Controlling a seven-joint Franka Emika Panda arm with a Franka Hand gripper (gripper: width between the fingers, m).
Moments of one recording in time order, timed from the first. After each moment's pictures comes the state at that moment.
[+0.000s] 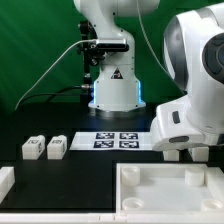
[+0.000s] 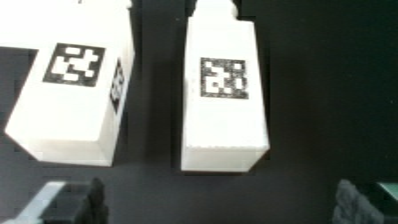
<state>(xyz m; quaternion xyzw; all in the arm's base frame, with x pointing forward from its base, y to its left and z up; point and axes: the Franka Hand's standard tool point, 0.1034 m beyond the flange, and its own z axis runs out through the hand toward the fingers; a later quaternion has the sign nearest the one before) 0.433 0.161 0.027 -0.92 0.01 0.39 0.06</state>
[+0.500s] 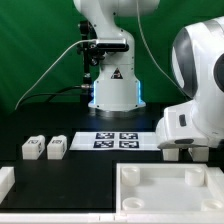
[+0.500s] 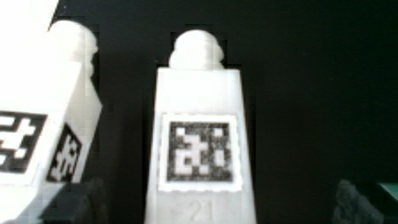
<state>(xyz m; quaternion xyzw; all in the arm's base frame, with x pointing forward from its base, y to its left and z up) 0.405 0.170 0.016 -0.91 0.00 0.41 0.05</state>
